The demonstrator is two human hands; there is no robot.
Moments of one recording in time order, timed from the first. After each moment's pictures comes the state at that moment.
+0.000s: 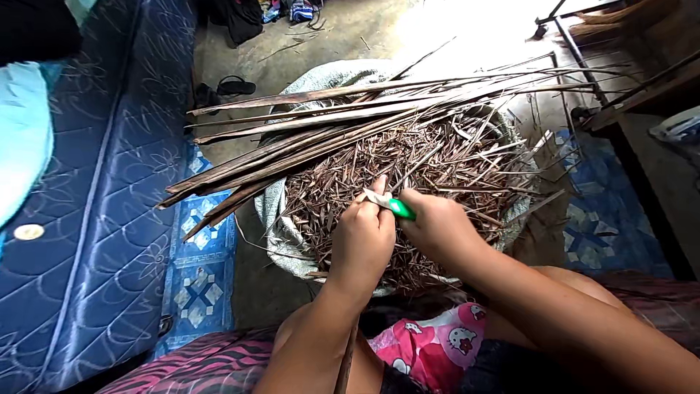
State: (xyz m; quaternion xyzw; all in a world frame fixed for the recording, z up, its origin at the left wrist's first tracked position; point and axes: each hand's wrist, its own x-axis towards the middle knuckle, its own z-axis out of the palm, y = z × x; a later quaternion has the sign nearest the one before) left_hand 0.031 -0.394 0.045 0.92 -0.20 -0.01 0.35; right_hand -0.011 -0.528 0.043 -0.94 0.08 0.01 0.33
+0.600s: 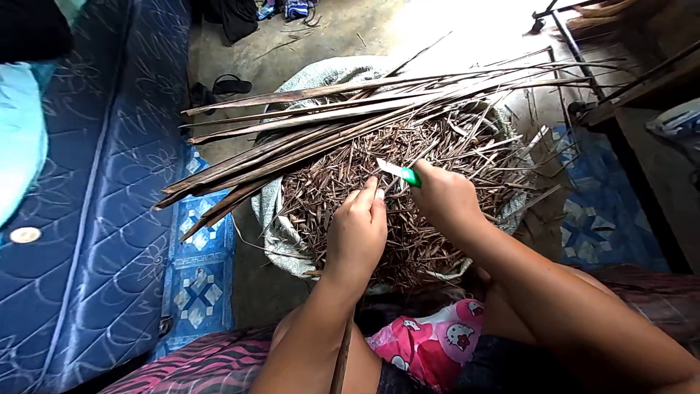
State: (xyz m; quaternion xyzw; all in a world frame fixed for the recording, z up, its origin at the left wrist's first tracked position) left_hand 0.036 -0.395 0.043 0.92 -0.18 -0.05 0.33; right_hand 0.009 -0.550 0.028 -0.96 0.16 0.01 0.23
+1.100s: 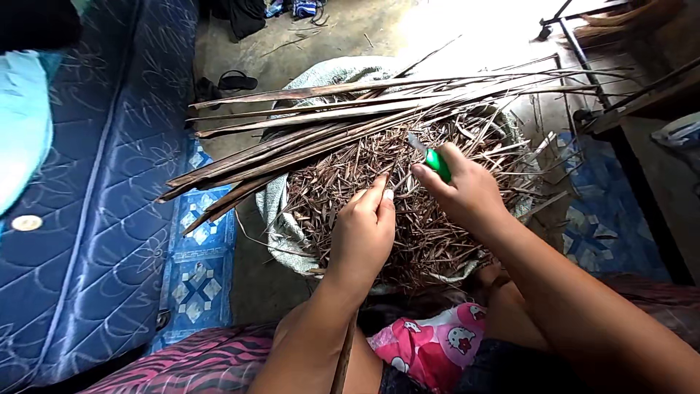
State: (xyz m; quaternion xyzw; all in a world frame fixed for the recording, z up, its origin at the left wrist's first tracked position) left_hand 0.037 -0.389 0.050 0.91 -0.18 -0.05 0.37; right_hand 0.008 -0.569 0.041 -0.93 0.16 -0.04 0.33
